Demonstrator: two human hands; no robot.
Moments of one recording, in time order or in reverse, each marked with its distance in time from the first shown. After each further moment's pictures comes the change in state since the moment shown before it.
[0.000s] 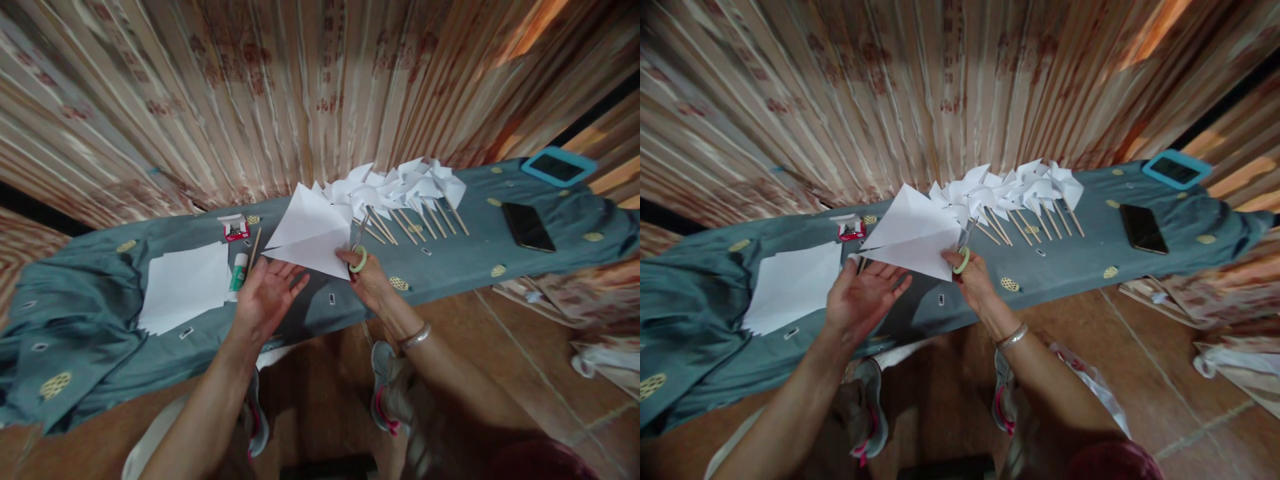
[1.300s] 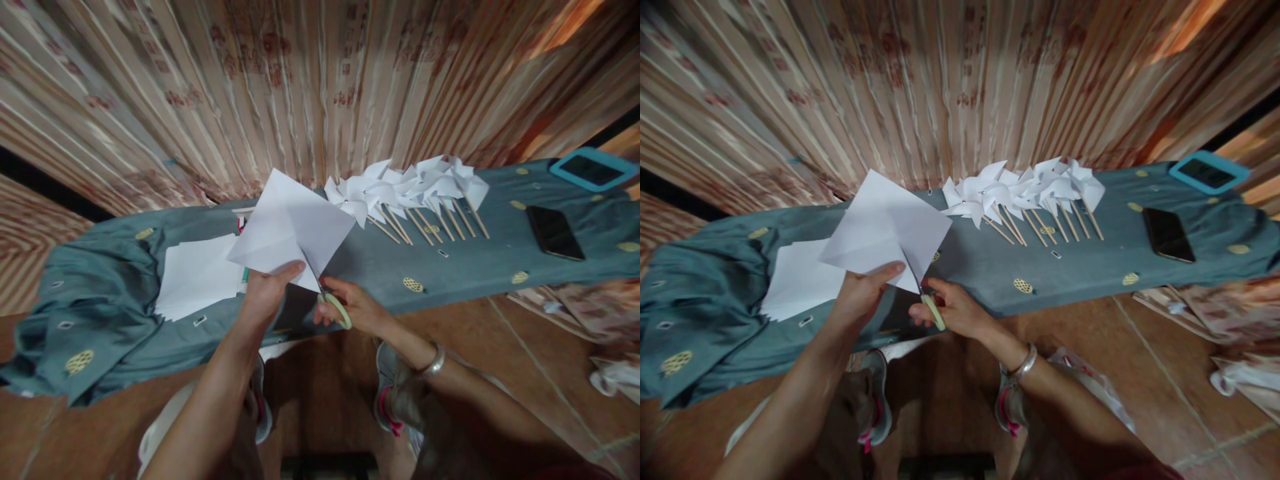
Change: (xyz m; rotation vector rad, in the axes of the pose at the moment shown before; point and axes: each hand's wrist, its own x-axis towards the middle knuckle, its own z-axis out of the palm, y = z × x) left_hand 0.009 0.002 -0.010 0.414 0.300 0.296; right_hand -0.044 0.017 0.005 -0.542 -0.656 0.176
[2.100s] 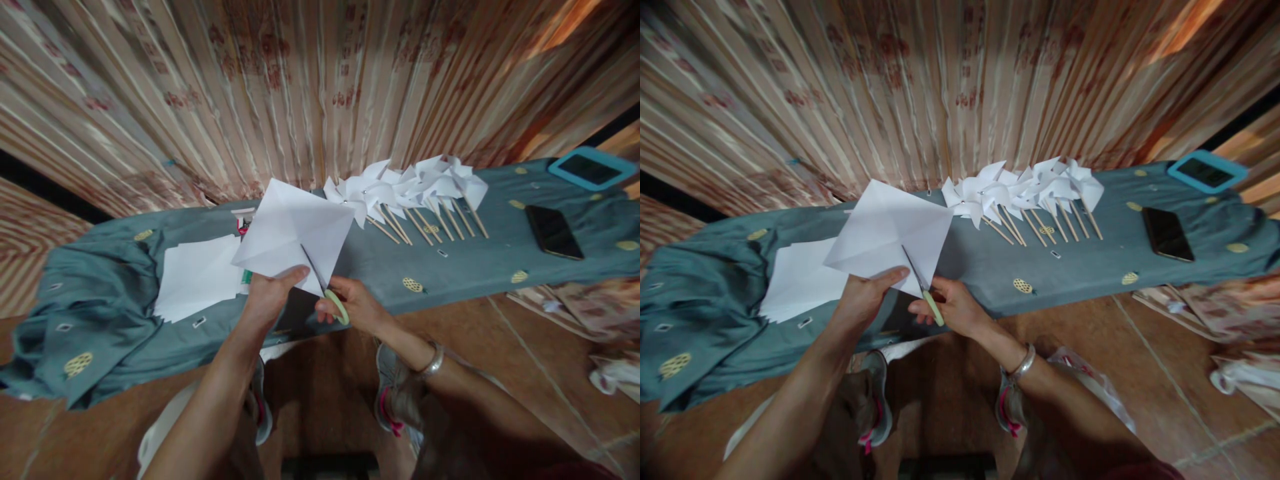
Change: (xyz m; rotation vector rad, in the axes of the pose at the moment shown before) left_hand -0.005 0.002 0.002 0.112 -0.028 -0.040; right_hand 0.004 0.001 0.002 0.044 0.095 -0.037
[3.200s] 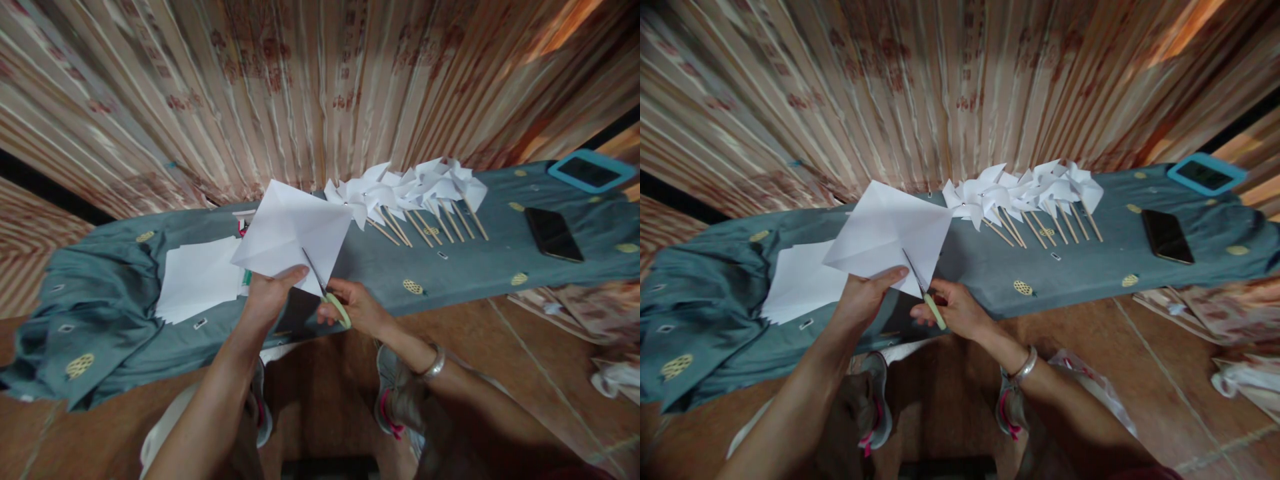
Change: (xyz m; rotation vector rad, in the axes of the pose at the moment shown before) left_hand 0.003 0.003 0.001 -0.028 0.017 0.028; right_hand -0.002 -0.002 -0.001 -0.014 -0.025 -0.012
